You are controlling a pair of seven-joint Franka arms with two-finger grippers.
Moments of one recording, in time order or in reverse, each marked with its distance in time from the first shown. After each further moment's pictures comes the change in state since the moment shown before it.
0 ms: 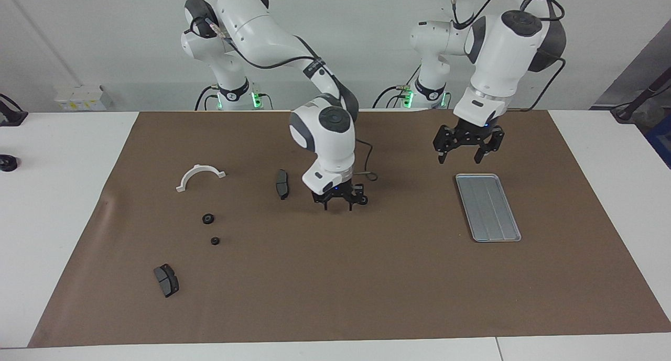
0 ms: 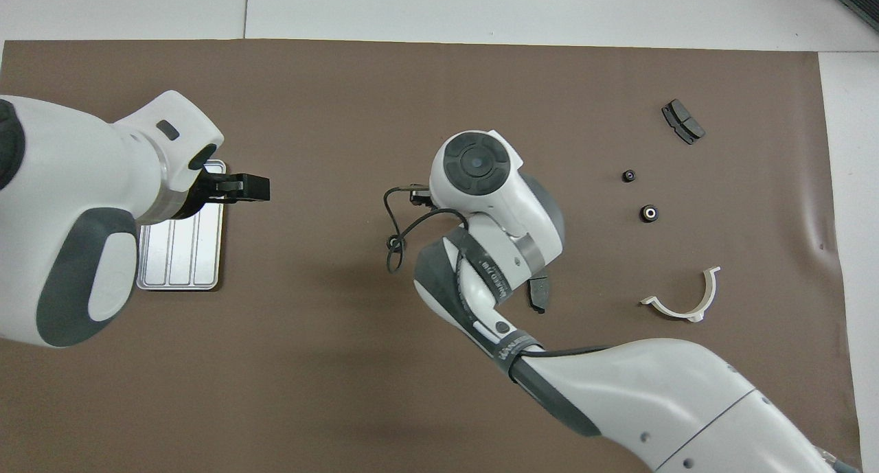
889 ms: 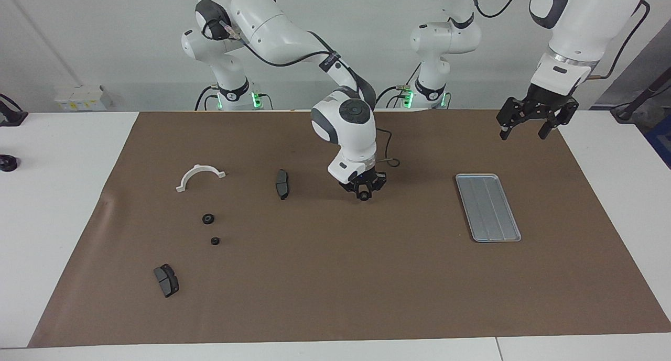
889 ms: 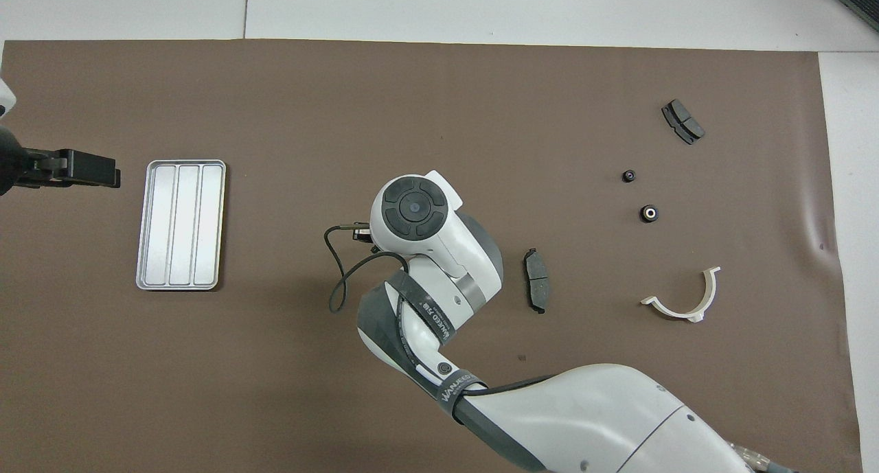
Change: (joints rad) left arm 0.225 -0.026 0.014 0.237 0.004 -0.288 0.252; right arm 0.153 0.053 0.029 -0.005 0.099 0.077 0.115
